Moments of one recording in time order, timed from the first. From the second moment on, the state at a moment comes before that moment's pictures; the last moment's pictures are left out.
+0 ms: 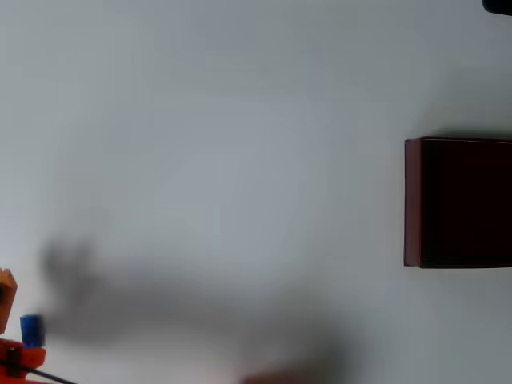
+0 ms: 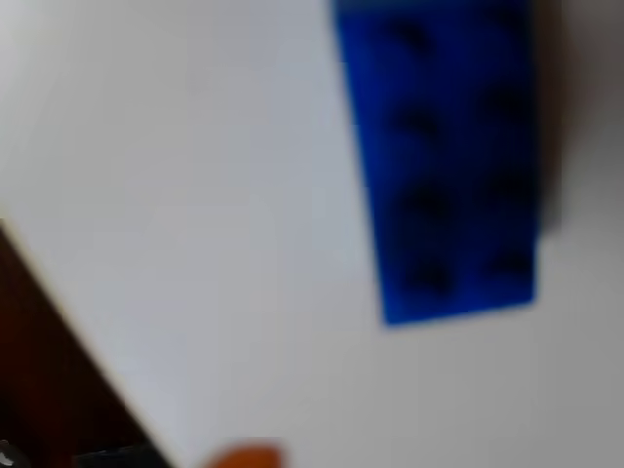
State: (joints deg) arm -75.2 66.6 70.7 87.5 165.5
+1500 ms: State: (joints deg) arm -74.0 63.9 78.5 76.2 164.6
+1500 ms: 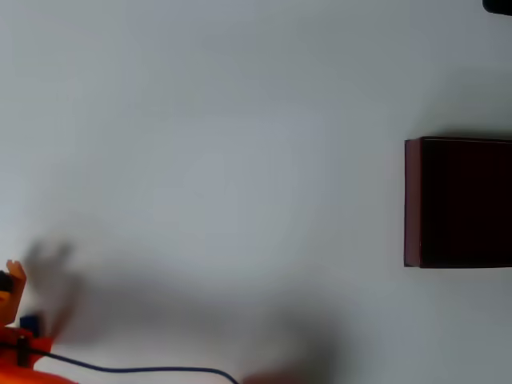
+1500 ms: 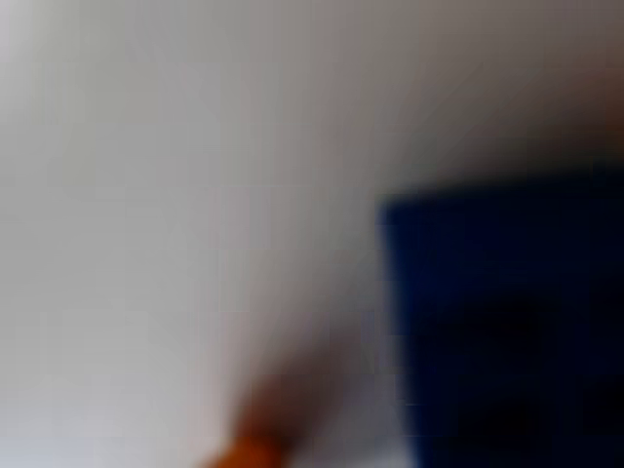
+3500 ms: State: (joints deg) arm 22.1 140.1 124.5 67.5 38.5
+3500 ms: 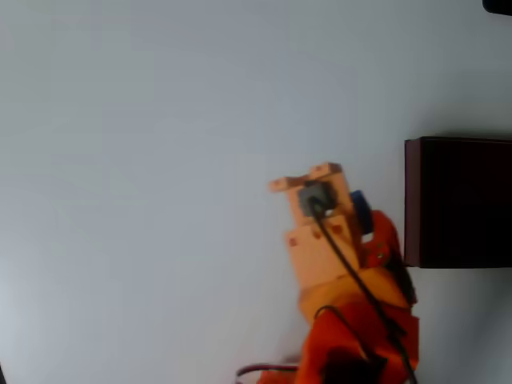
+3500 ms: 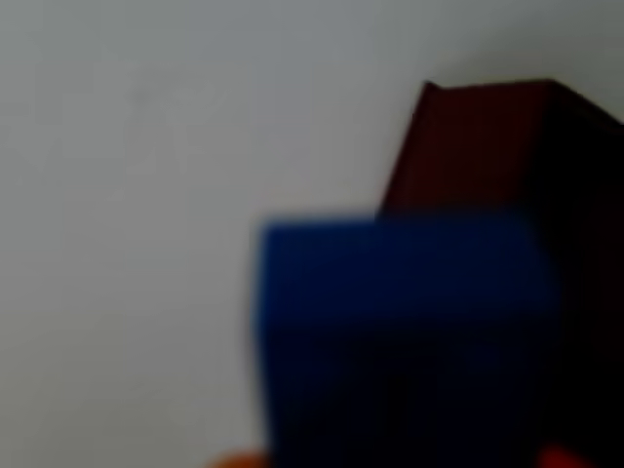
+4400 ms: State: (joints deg) arm 41.0 91.5 104.7 56.6 31.0
